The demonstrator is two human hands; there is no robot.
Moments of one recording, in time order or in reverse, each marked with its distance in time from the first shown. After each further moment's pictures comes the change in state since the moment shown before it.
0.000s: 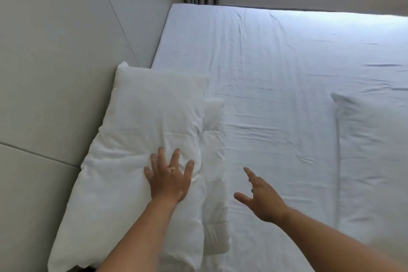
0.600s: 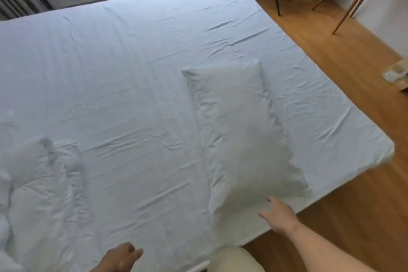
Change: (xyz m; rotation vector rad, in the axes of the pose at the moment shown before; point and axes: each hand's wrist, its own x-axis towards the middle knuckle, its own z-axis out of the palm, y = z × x) left_hand -0.131 0.228 0.215 0.345 -0.755 0.073; right_hand -0.178 0.486 -0.119 0.313 0.078 0.728
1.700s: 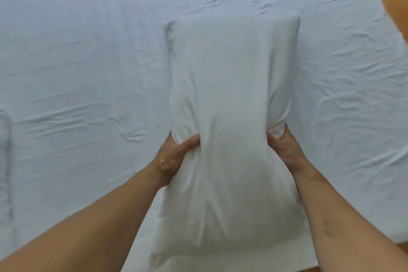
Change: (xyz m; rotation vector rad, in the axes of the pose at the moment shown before) left_hand 0.144 0.405 -0.022 -1.144 -0.061 0.482; right_hand 0.276 -0.058 -0.167 0.847 0.021 -0.513
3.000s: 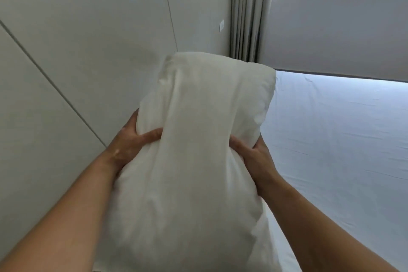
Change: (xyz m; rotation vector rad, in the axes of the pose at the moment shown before) left_hand -0.654 0.091 -0.710 0.176 0.833 0.526; right_hand -0.482 -0.294 0.728 0.092 -0.627 -0.487
